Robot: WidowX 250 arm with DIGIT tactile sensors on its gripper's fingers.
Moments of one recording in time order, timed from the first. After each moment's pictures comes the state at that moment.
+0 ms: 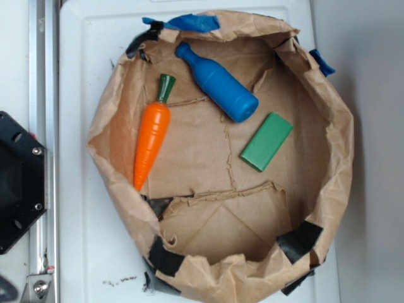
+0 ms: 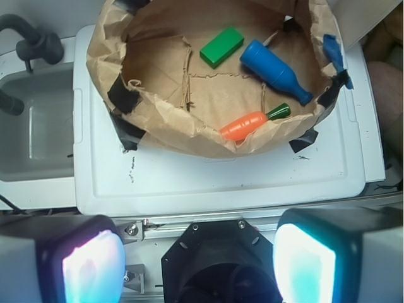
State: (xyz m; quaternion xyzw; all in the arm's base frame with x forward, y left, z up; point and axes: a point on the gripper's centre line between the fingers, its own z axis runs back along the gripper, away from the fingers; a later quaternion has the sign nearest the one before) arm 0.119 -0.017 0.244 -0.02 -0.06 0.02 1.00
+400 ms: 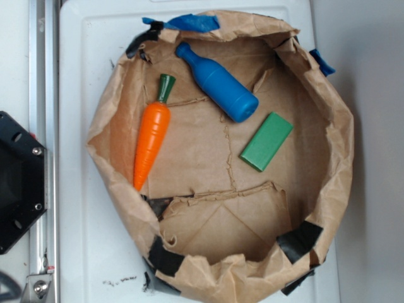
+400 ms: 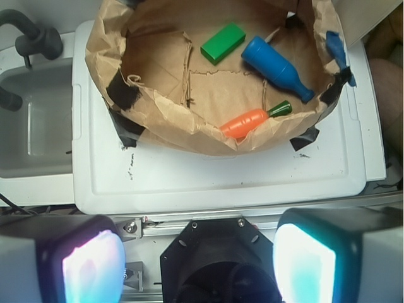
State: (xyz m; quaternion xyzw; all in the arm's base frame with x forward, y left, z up) arm 0.119 -0.017 0.241 -0.02 -0.05 0.03 1.00
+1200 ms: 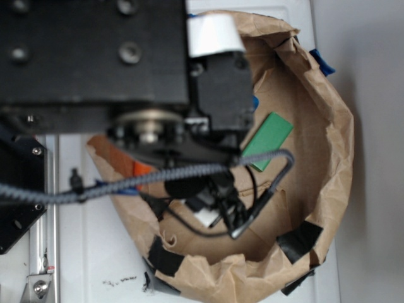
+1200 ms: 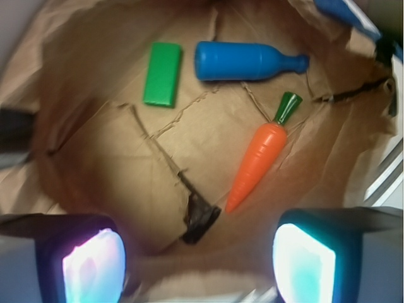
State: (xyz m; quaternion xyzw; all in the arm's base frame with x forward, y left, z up) arm 0.226 -0.003 0.169 -0.03 0.00 0.39 0.92
